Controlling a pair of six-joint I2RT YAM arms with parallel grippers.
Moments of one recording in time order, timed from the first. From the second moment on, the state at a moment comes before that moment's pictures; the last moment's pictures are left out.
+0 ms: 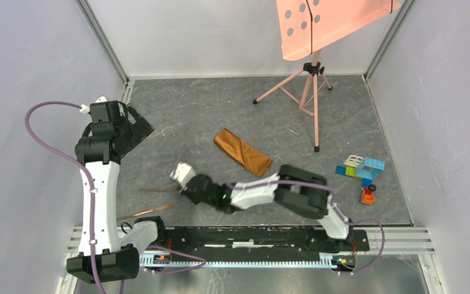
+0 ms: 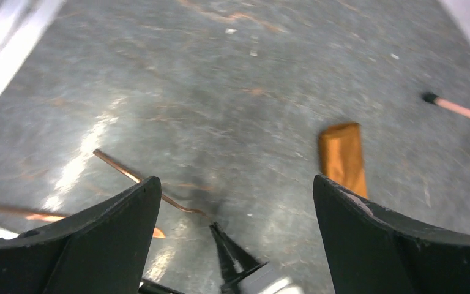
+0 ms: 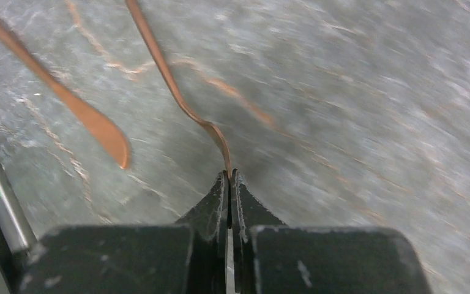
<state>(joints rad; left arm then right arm) 0.12 1.03 1.32 -1.08 -0.17 -0.58 1.36 2.19 1.31 0.41 0.34 0.08</state>
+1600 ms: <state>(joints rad) -0.26 2.08 1.51 -0.56 0.50 -0.42 0.08 1.40 0.70 -0.46 -0.68 0.15</state>
